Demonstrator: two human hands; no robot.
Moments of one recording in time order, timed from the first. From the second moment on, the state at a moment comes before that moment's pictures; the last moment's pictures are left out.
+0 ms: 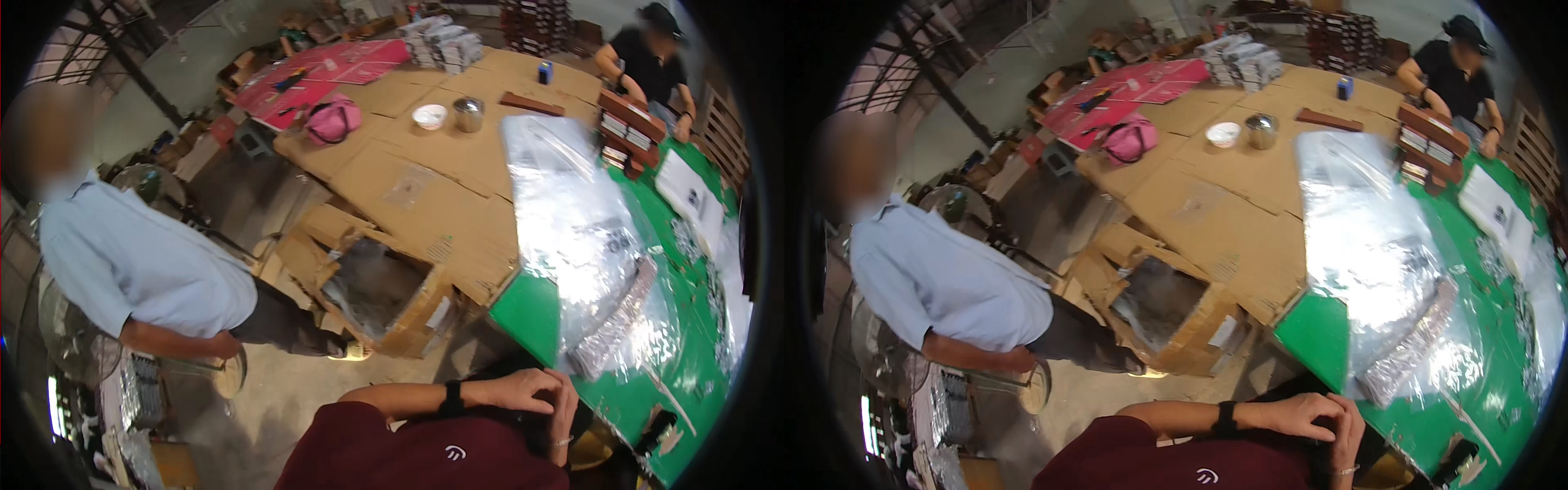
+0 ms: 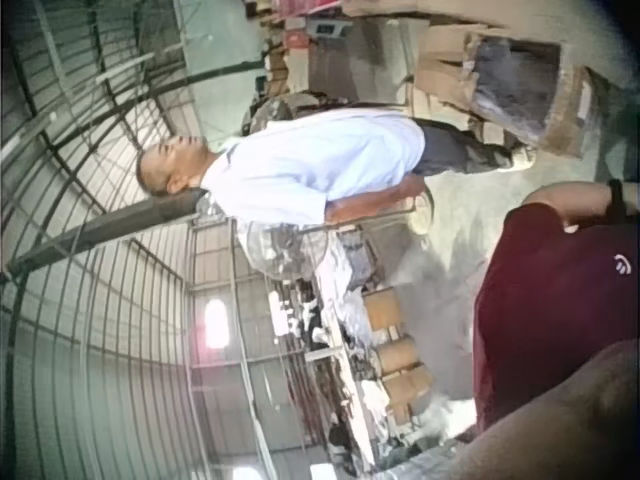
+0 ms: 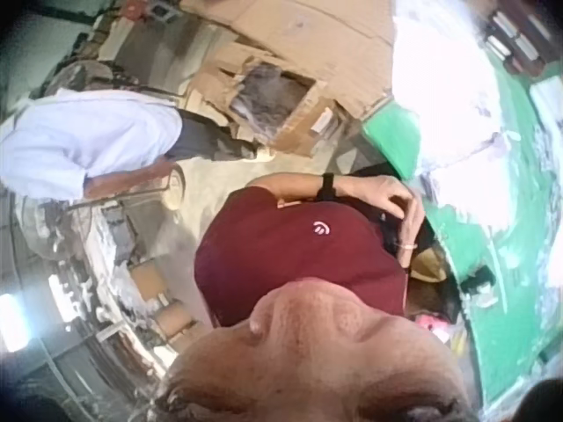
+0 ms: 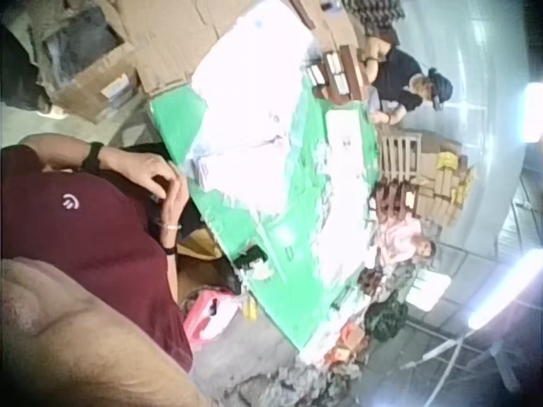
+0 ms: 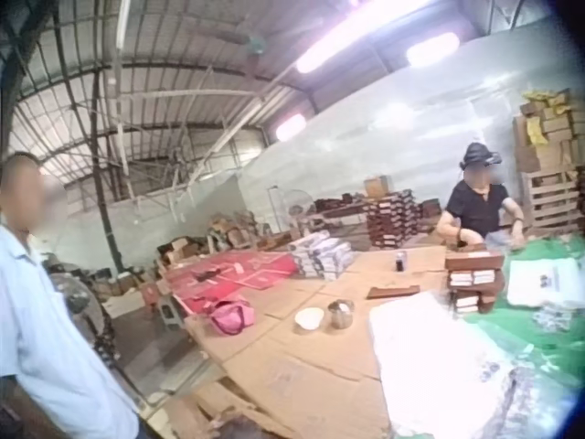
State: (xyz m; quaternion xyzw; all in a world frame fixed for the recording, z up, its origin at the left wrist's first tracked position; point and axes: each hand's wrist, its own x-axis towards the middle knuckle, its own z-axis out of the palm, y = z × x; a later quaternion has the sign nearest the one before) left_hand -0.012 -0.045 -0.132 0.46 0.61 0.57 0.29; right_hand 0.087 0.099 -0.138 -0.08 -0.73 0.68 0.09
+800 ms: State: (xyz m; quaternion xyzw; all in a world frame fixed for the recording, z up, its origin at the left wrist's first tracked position) left_hand -0.006 -0.039 -0.142 0.28 0.54 0.67 0.43; right_hand 0.076 0.116 -0.178 -0.02 -0.74 0.67 0.06
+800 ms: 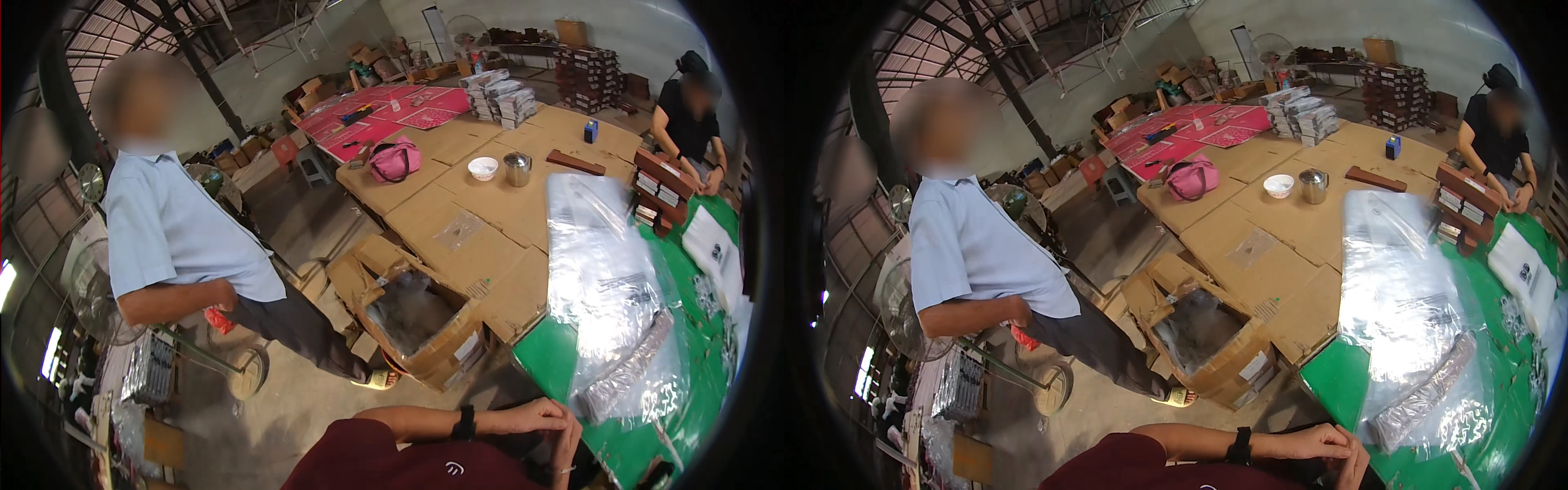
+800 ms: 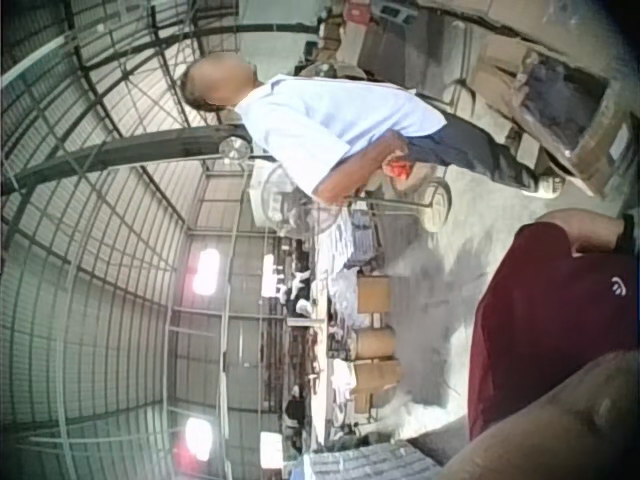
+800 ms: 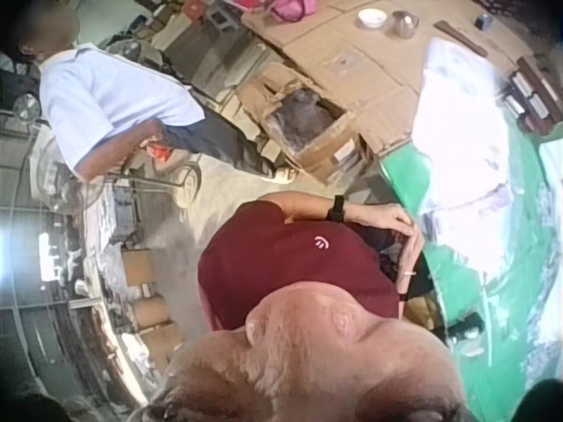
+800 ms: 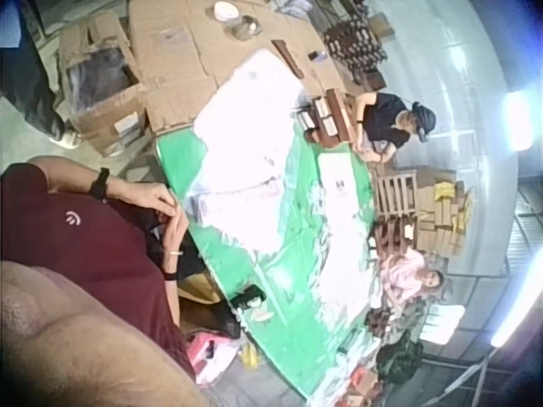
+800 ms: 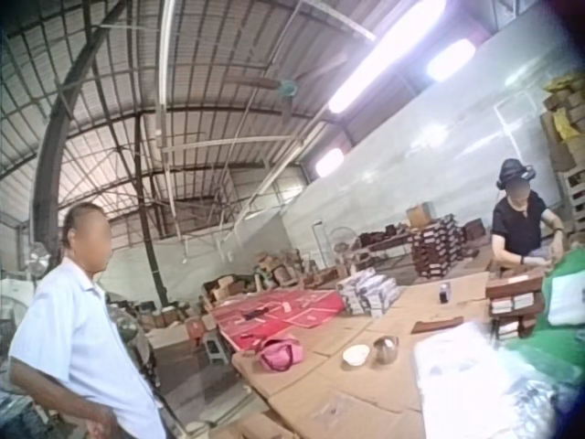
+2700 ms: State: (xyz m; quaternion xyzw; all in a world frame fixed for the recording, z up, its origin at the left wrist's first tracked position) left_hand -0.020 -0.054 -0.184 0.17 0.57 0.67 0.45; right_hand 0.090 0.110 -0.191 -0.15 -0.62 0.77 0.08
